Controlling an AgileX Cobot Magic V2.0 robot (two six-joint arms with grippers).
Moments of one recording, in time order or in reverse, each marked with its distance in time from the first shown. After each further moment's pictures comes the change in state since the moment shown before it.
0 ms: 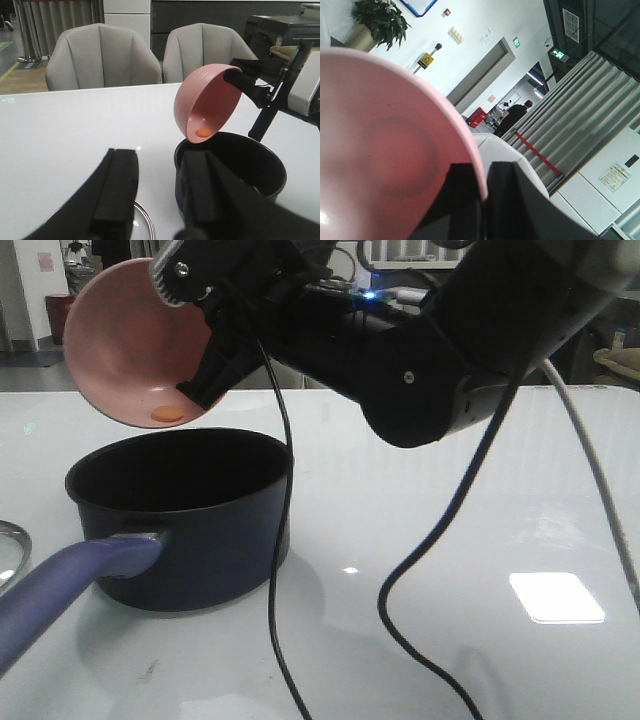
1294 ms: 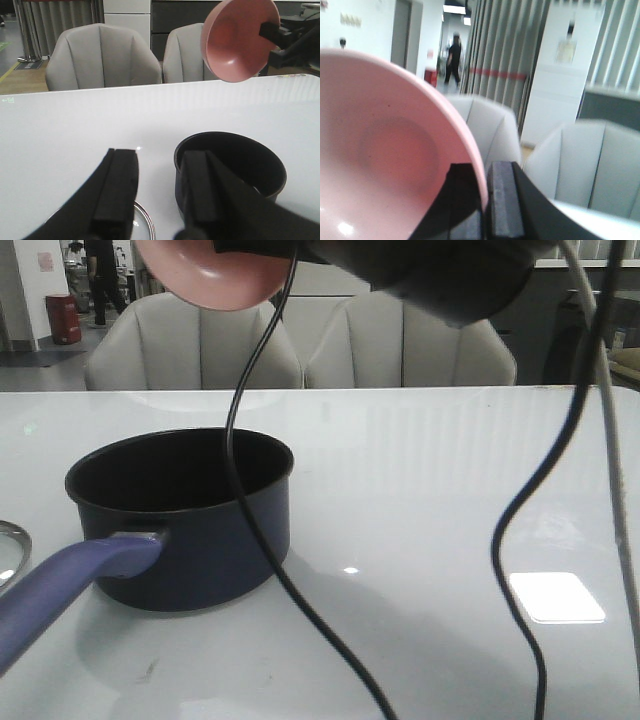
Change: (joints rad) left arm 0.000 0.000 0.000 0.000 0.000 0.000; right arm 0.047 -0.197 -0.032 0.623 0.220 0.174
